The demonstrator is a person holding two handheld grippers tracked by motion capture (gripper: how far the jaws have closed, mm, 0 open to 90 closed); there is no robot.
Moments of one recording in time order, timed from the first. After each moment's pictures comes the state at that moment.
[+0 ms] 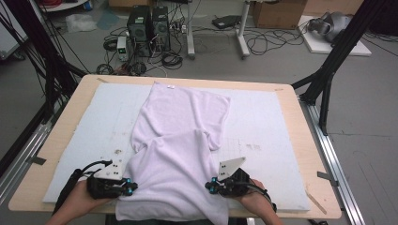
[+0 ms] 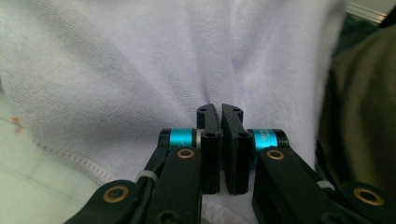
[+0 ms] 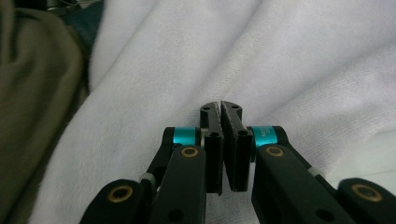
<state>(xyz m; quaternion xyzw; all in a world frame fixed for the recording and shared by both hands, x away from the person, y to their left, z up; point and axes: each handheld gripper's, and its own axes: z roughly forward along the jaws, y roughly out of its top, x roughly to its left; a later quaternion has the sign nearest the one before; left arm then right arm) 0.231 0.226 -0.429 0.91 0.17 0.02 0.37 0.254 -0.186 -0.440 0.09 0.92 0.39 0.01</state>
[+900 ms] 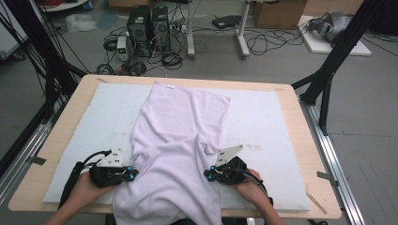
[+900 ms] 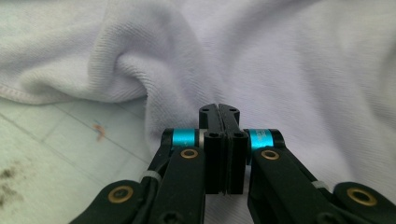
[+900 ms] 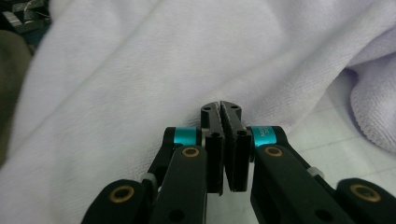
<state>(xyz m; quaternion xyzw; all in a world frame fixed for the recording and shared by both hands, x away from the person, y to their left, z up) 0.255 0.228 -0.431 0.89 0.22 0.08 0.39 0.285 -0.180 -0.436 0.13 0.91 0.39 0.03</state>
